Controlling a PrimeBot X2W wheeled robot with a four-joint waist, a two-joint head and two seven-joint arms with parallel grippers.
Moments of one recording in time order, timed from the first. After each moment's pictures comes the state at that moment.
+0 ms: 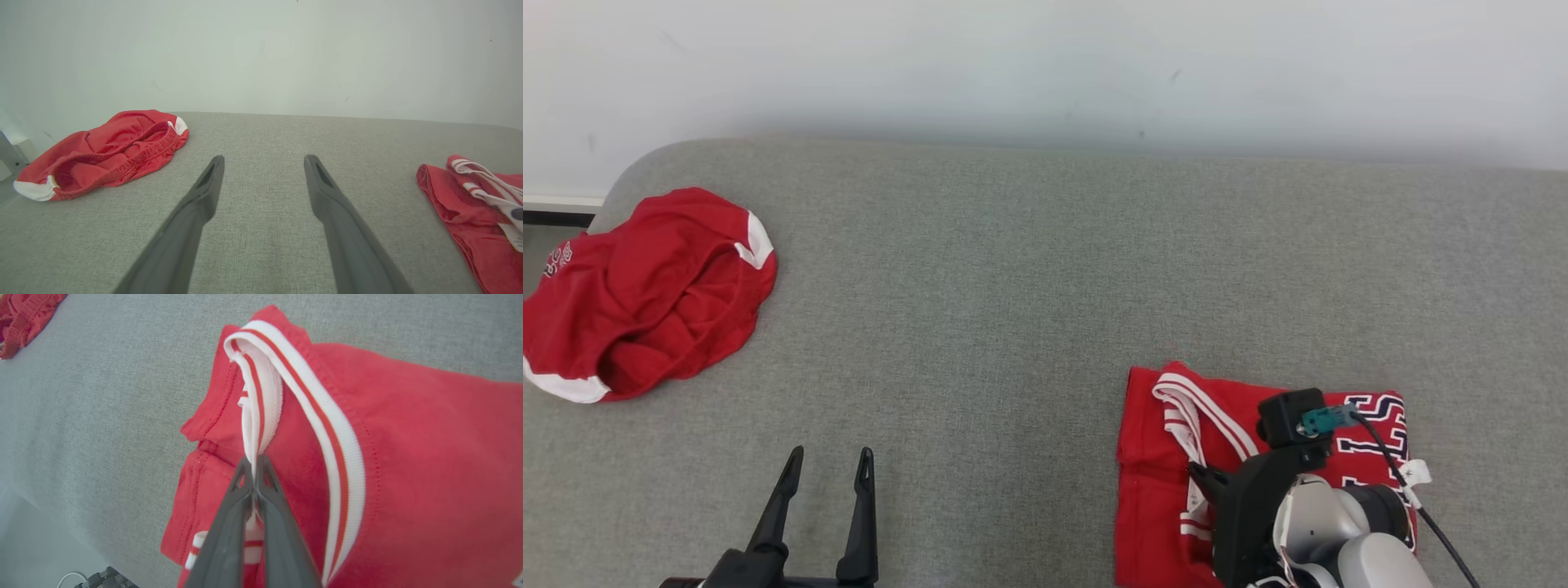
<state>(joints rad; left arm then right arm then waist) 0.00 0.05 -0.06 0.12 -0.12 -0.11 -0.26 -0.16 -0.05 0.08 0.09 0.25 0.13 0.72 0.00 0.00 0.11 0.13</state>
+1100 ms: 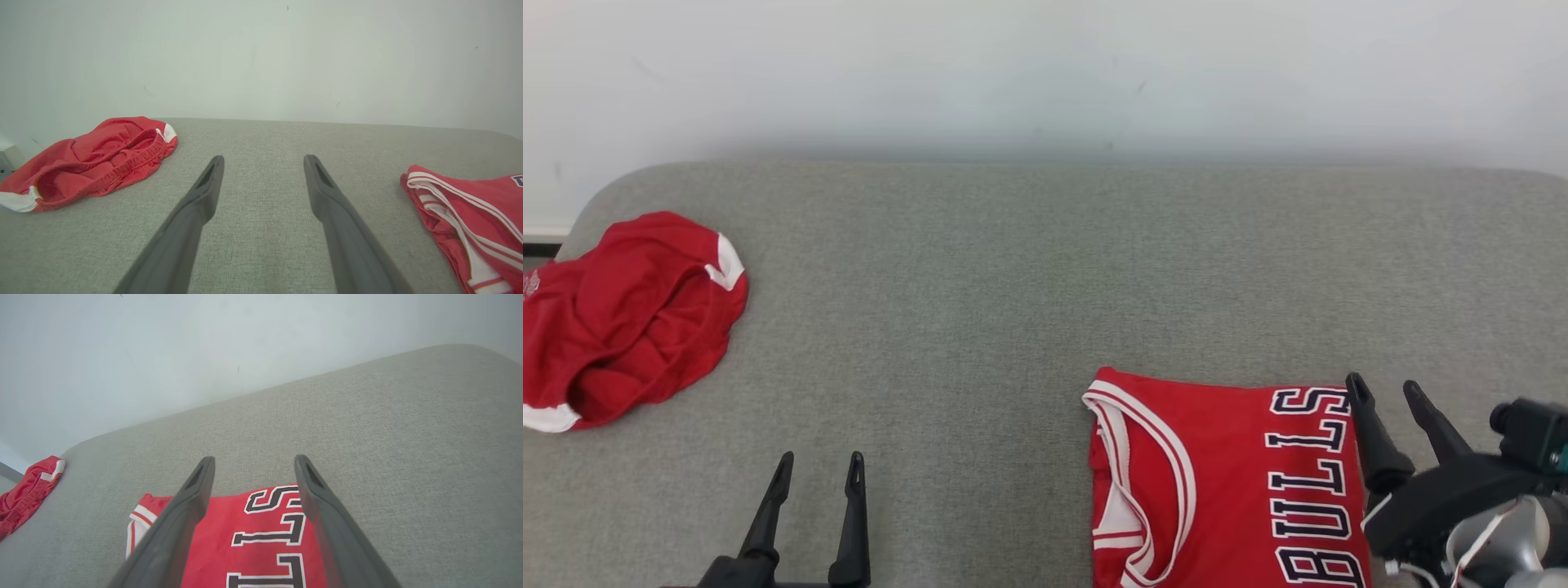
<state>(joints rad) 0.01 0.05 -0.05 0.11 -0.13 -0.09 -0.26 -0.06 -0.05 -0.22 -0.15 0.33 0.13 0.41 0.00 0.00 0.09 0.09</state>
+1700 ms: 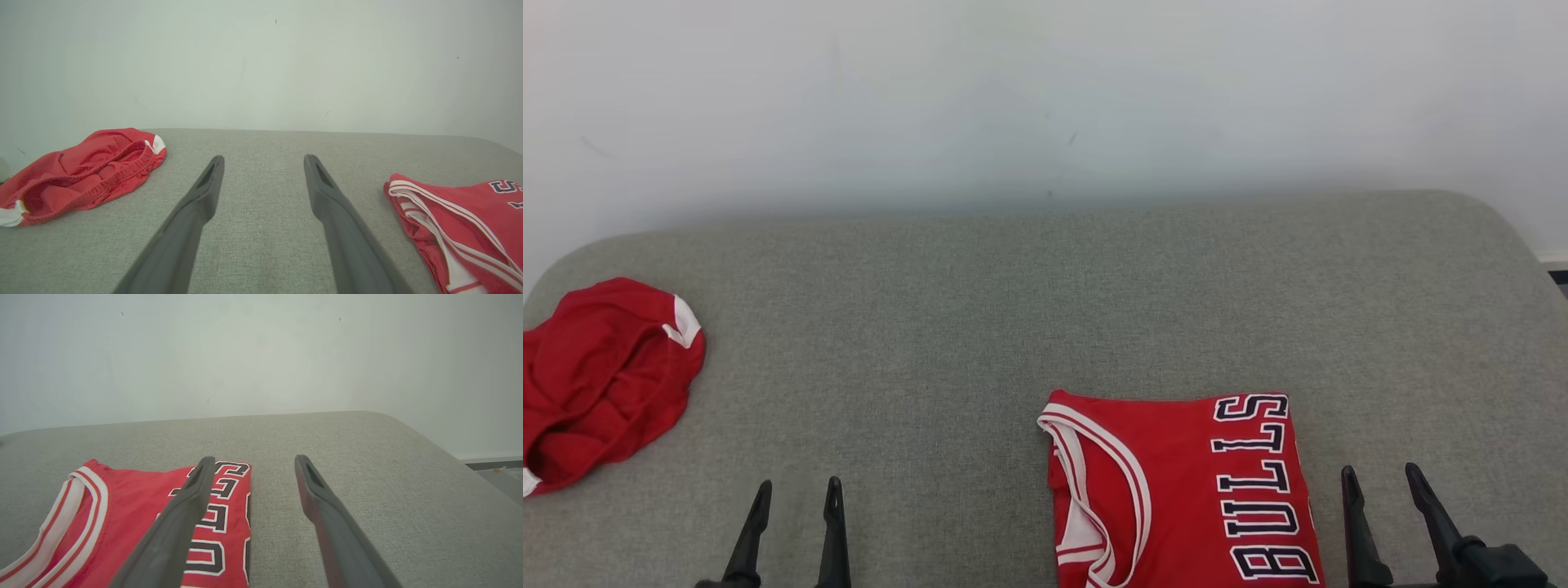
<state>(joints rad) 0.05 0.05 -0.01 0.13 -0.13 -0.08 -0.26 0.12 -0.11 -0.12 0.10 0.11 0.13 -0.22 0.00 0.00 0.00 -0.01</state>
